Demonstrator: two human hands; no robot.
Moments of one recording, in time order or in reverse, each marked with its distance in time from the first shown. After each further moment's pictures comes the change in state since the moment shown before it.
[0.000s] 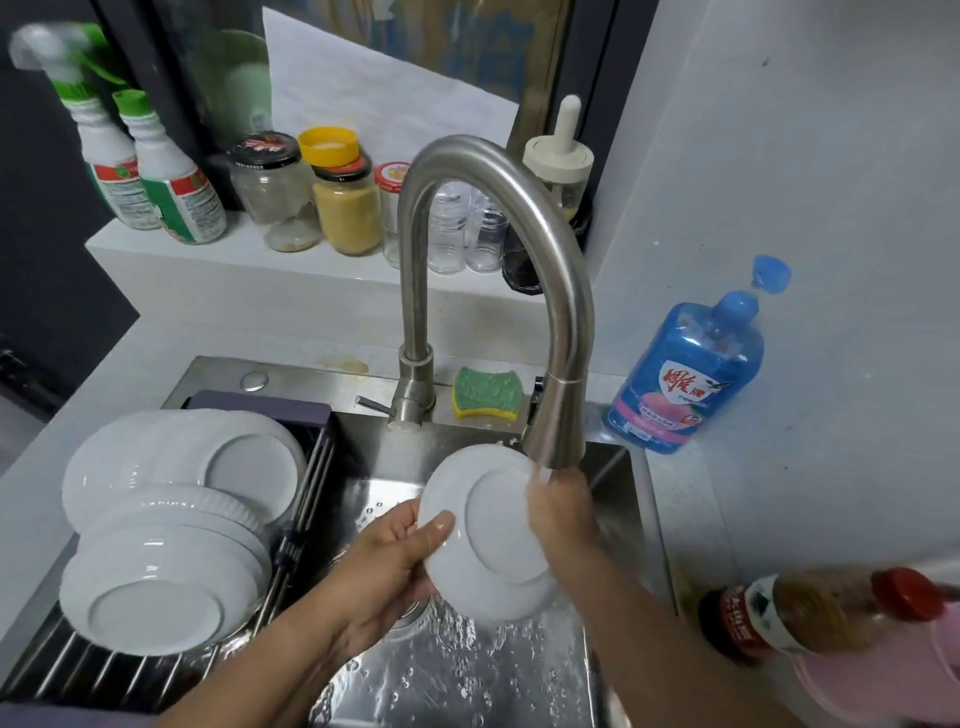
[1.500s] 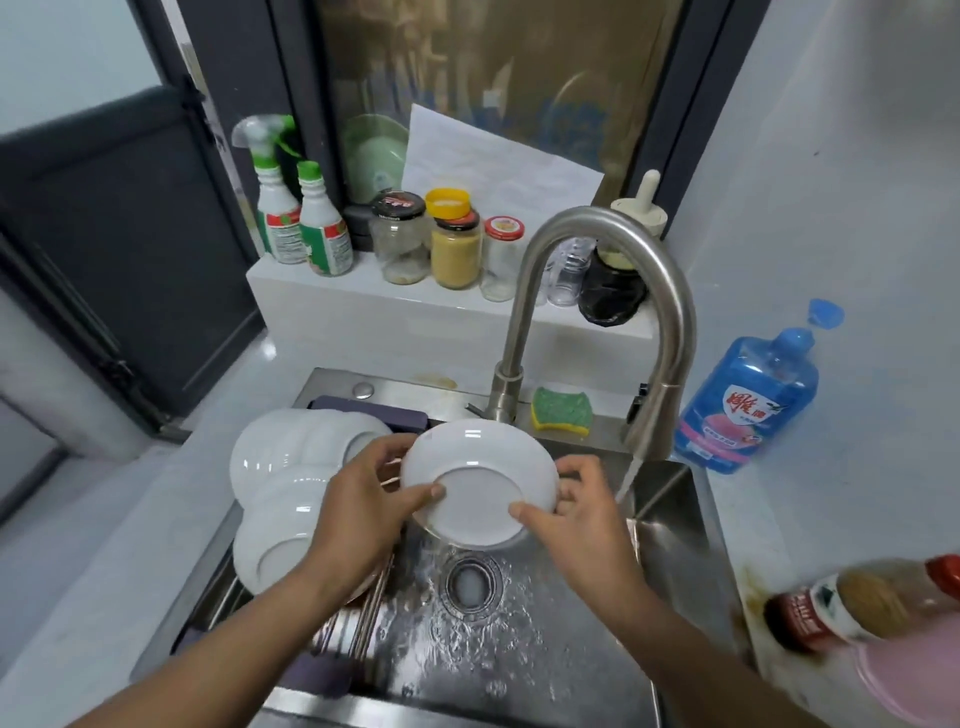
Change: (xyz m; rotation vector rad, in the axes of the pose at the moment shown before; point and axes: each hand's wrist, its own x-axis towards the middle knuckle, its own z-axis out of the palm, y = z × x) left_hand -0.078 0.071 -0.098 0.739 0.426 0.632; right_hand -0.123 -0.026 0.020 0.099 -0.210 -0.454
